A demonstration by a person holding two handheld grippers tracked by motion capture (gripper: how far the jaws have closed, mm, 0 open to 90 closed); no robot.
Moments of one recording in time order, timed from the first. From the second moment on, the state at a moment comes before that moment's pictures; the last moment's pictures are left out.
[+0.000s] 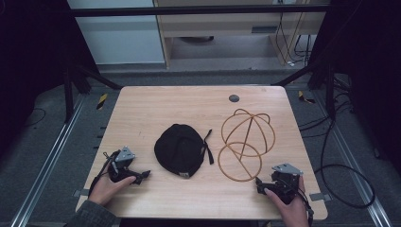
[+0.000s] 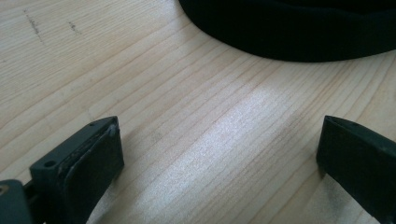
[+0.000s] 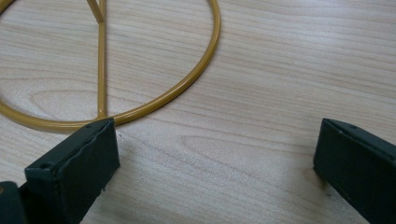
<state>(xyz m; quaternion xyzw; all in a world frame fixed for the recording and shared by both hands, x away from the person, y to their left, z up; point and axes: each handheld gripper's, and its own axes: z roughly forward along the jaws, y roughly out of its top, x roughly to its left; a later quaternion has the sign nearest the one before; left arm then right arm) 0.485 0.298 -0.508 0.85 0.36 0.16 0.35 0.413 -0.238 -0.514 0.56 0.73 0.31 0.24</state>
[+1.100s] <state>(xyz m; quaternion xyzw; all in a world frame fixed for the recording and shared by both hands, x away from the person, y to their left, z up) 0.465 0.243 -0.460 0.89 0.27 0.14 0.34 0.414 -0.238 -0.513 0.56 0.73 0.31 0.24</state>
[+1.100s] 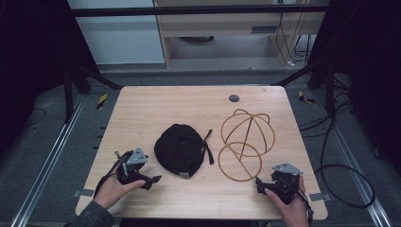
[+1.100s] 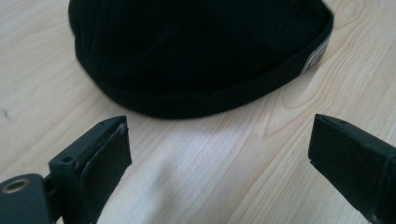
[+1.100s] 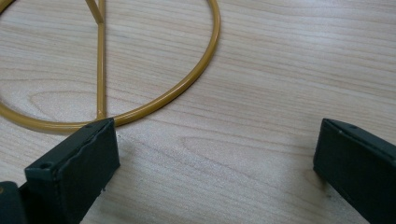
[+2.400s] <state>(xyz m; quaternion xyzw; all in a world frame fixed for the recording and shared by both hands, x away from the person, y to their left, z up) 0.544 0.150 -0.382 0.94 0.22 0.14 0.24 0.414 -0.238 -0.513 0.56 0.73 0.31 0.24</state>
